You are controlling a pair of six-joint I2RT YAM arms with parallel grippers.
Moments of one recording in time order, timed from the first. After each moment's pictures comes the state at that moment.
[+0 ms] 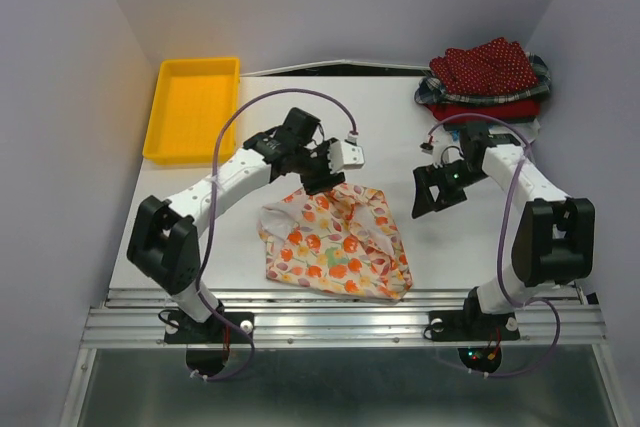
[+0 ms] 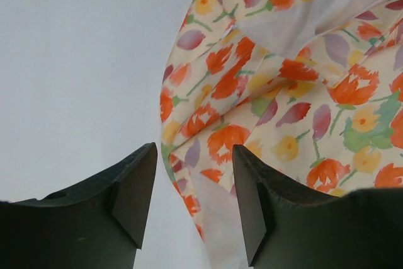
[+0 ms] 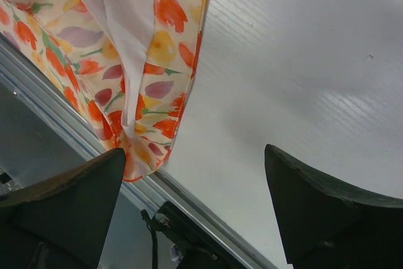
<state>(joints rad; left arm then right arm) -0.61 1.58 1.30 -0.61 0.43 0.71 0.04 1.57 1.15 -1.02 -0.61 -0.34</state>
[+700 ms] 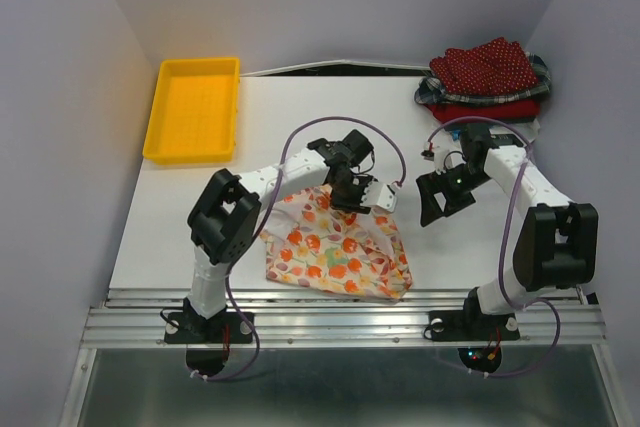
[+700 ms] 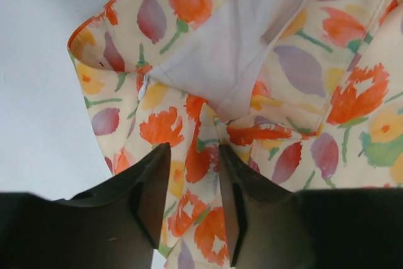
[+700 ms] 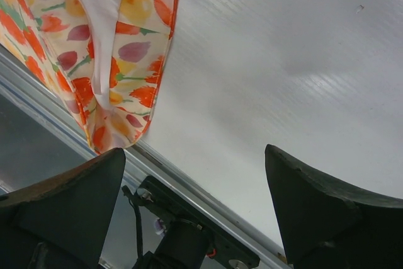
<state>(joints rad) -0.83 1.97 1.56 -0.80 0.35 1.07 0.04 1.54 1.15 -1.12 -0.50 -0.41</state>
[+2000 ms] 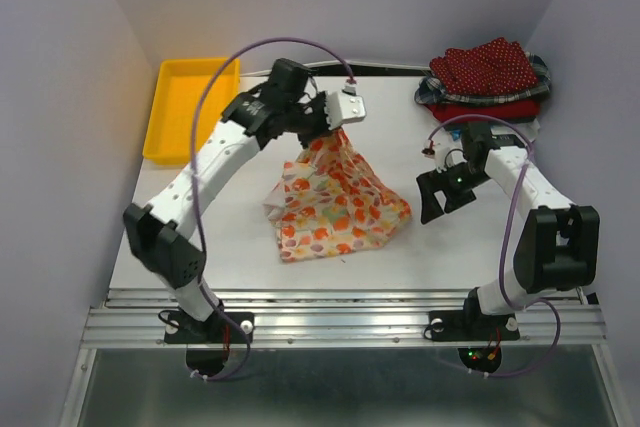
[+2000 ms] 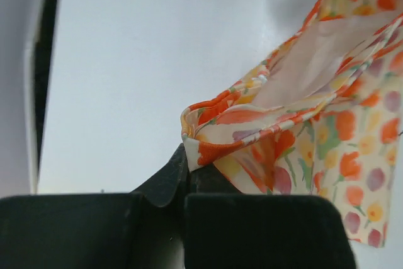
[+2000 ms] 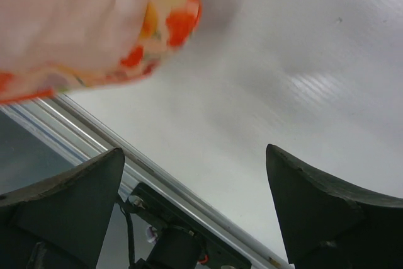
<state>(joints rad) -0.64 1.72 1.79 -0.85 0.39 0.77 0.04 1.53 1.15 -1.10 -0.47 -0.43</state>
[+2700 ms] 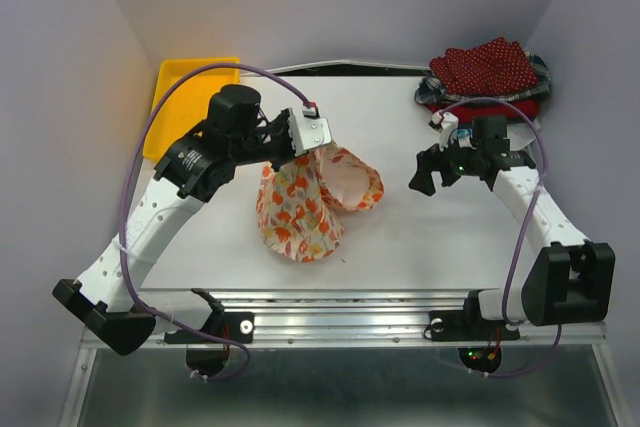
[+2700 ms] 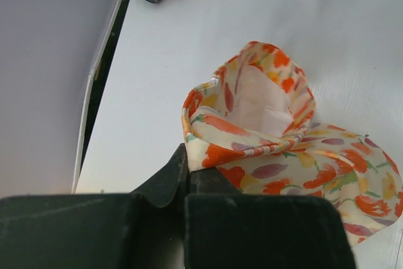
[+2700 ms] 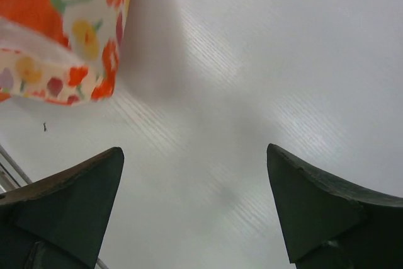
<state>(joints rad) -0.63 1.23 1.53 -0.76 0.39 0.70 0.05 1.33 1.03 -0.58 -0.62 -0.34</state>
